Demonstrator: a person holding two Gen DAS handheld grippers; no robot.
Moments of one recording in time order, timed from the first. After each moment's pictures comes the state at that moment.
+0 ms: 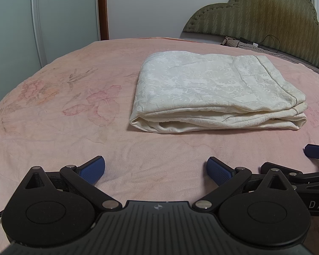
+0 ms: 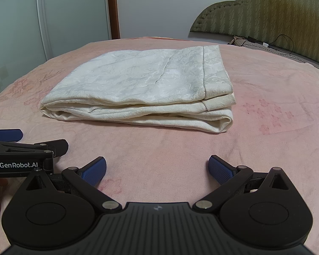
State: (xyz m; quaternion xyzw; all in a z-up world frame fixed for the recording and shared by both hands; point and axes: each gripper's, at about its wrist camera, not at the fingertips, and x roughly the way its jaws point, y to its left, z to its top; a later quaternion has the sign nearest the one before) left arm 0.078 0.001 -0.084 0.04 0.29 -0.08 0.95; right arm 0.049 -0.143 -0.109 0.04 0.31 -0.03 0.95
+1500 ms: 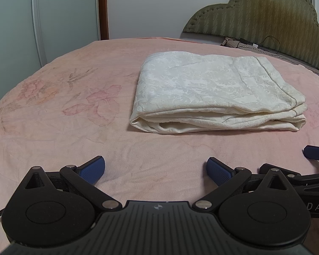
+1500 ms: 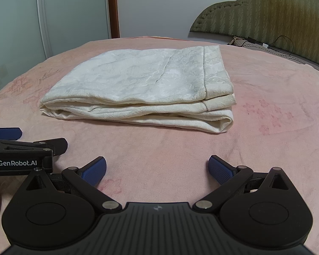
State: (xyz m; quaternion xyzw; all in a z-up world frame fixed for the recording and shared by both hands) left arm 0.077 0.001 -0.085 0.03 0.29 -0.08 0.95; right arm 0.048 -0.143 -0.108 0.03 0.31 -0.03 0.95
